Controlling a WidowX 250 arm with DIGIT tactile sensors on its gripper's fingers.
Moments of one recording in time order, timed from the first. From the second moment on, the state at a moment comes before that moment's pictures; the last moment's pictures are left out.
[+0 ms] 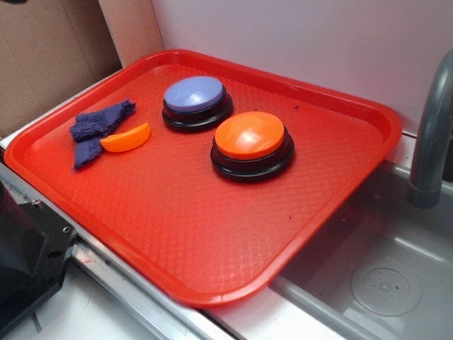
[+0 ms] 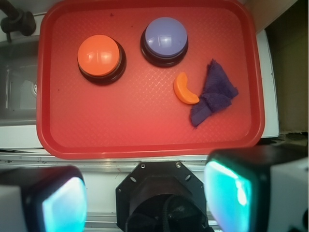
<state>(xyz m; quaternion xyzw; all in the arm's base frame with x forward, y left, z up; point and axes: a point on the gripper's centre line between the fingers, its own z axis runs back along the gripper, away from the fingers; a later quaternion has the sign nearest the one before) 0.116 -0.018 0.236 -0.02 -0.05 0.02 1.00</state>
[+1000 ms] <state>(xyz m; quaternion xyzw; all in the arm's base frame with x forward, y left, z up) 0.155 0.012 0.192 -0.02 -0.05 0.00 1.00</state>
